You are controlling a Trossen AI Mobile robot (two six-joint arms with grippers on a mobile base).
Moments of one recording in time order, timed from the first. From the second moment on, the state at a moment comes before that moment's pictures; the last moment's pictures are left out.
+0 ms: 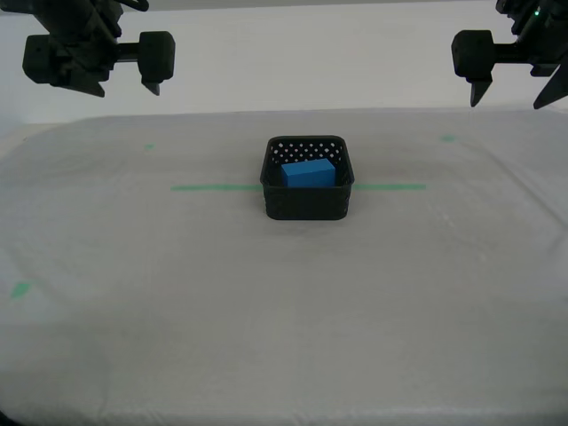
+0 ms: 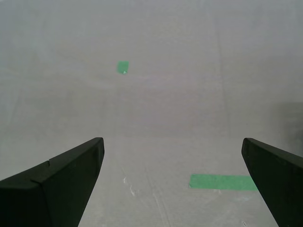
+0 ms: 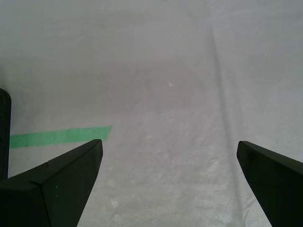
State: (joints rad) arm 0 0.16 1.58 1.03 -0.46 0.13 0.26; arm 1 -0.18 1.59 0.96 -0.13 -0.15 -0.15
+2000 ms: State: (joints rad) arm 0 0.16 1.58 1.03 -0.46 0.13 0.26; arm 1 -0.18 1.59 0.96 -0.13 -0.15 -0.15
